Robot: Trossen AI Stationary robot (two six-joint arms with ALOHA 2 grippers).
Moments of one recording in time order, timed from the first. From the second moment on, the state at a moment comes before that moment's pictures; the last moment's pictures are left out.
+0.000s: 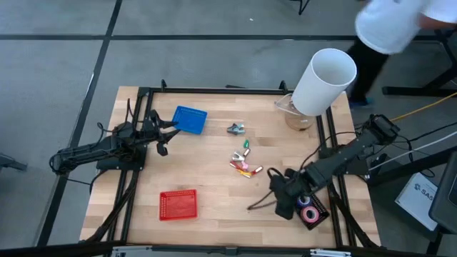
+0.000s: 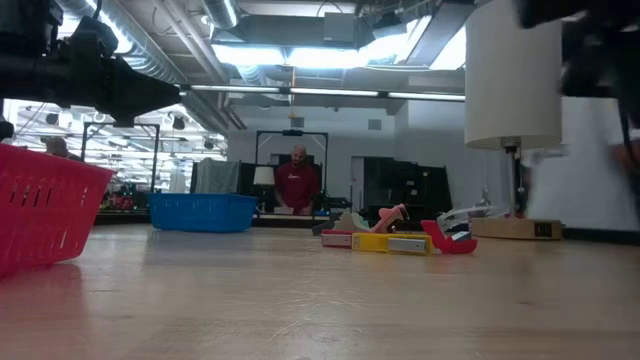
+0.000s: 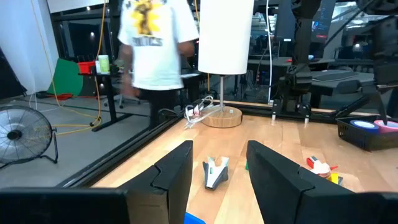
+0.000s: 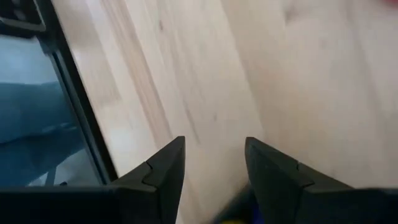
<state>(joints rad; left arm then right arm) 0.29 0.00 0.01 0.05 -0.09 -0.01 0.59 1.51 1.06 -0.75 -0.02 0.96</state>
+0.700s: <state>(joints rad) 0.29 0.00 0.01 0.05 -0.09 -0.01 0.23 1.51 1.06 -0.45 -0.02 0.31</state>
